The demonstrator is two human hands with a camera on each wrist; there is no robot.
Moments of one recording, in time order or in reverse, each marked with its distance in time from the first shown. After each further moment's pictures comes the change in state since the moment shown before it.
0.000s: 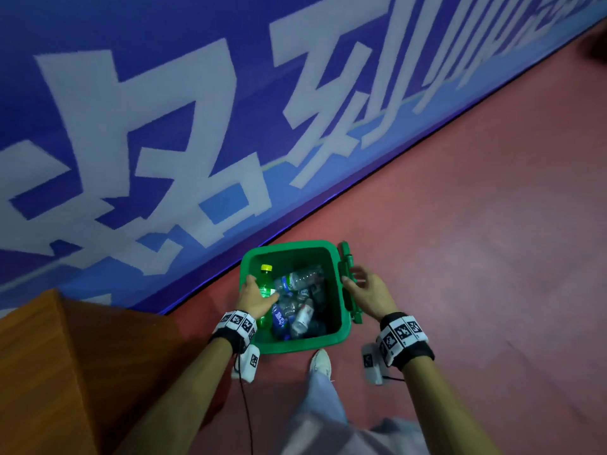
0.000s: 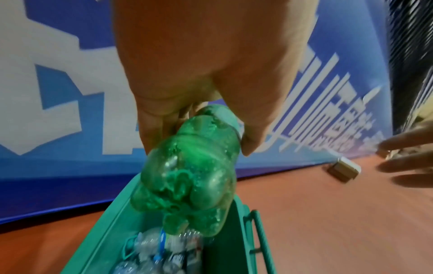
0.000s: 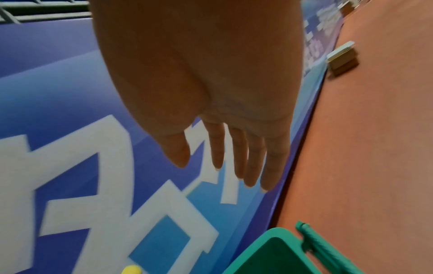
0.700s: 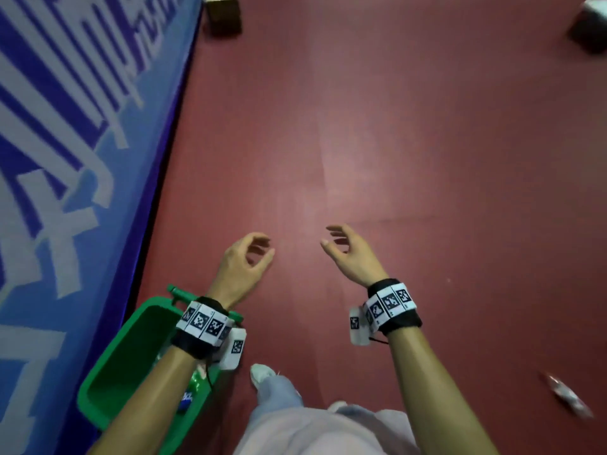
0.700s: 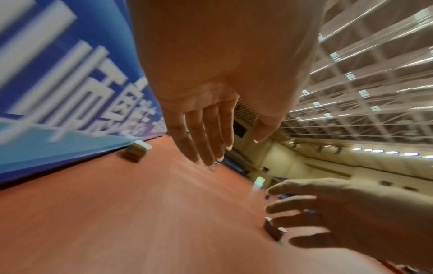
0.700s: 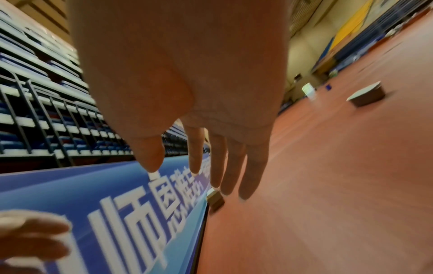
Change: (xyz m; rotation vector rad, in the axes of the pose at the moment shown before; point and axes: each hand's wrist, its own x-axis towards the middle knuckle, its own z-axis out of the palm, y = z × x) left_hand -0.290 0.256 0.153 0.070 -0.511 1.309; right_hand -0.340 0.179 -0.176 0.291 0.846 0.173
